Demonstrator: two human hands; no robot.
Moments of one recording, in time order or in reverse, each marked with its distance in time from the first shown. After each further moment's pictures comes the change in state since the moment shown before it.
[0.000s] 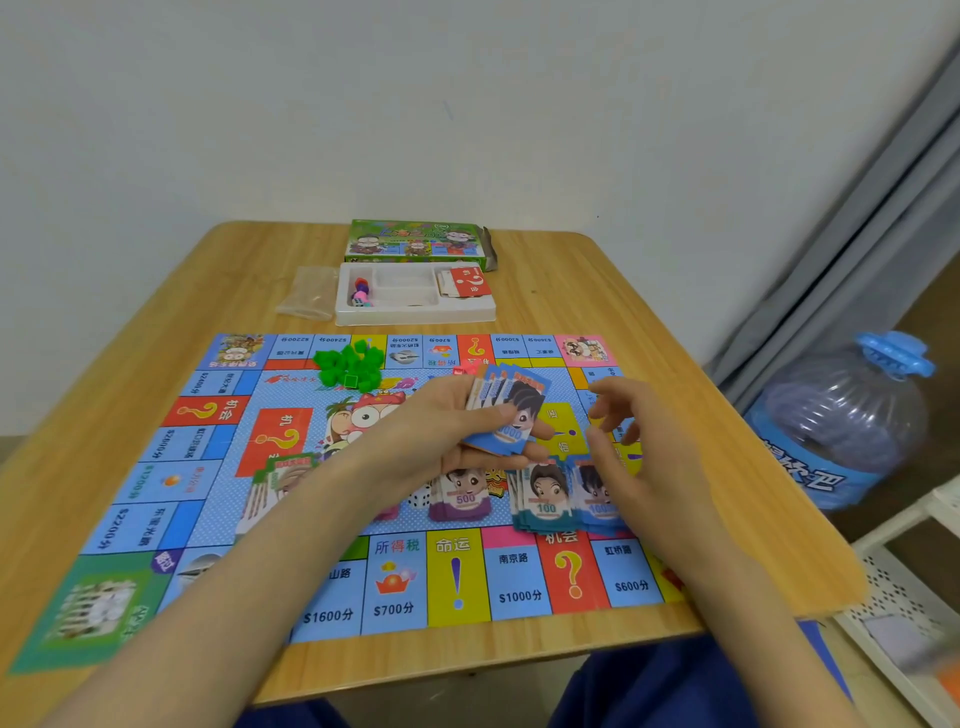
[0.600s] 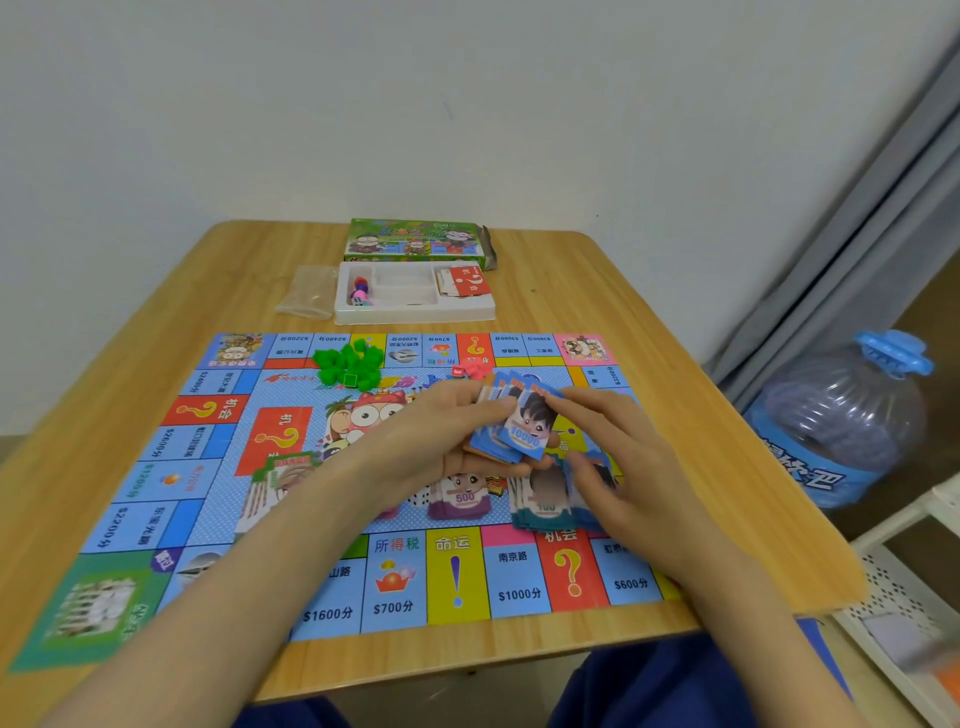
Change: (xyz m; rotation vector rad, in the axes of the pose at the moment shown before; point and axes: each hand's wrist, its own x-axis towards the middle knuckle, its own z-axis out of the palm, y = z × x) left_hand 0.001 0.000 0.004 0.018 0.019 -0.055; right_hand -0.002 0.007 0.005 -0.064 -0.129 -0.228
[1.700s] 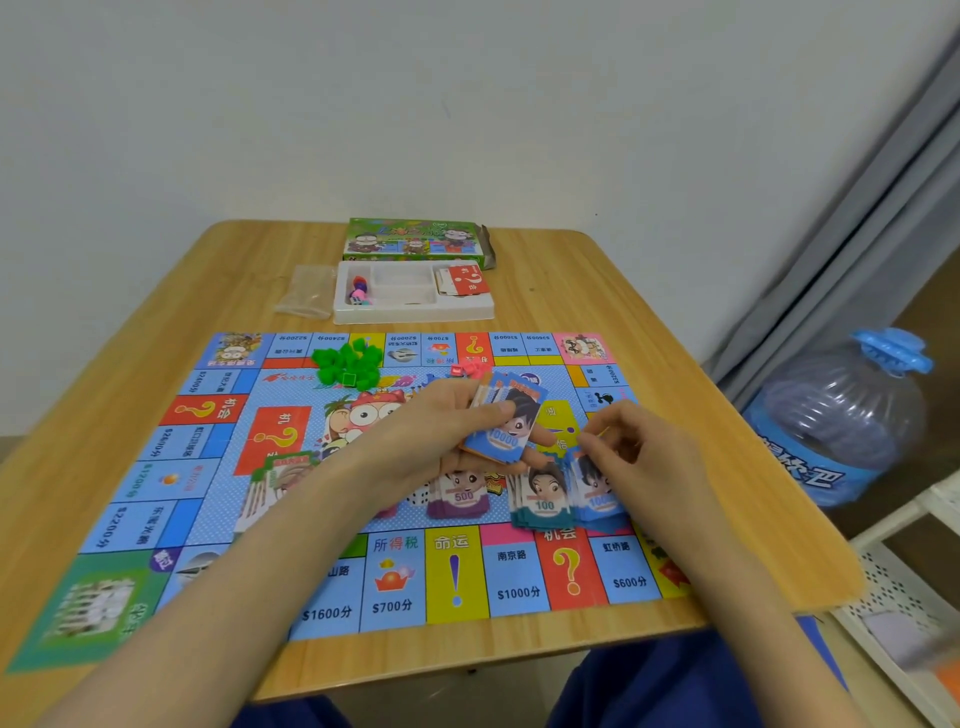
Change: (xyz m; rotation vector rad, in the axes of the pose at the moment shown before) left_hand -0.001 0.000 -0.002 0.011 -0.033 0.023; right_hand 0.007 -0.008 -0.009 0.114 0.022 0.521
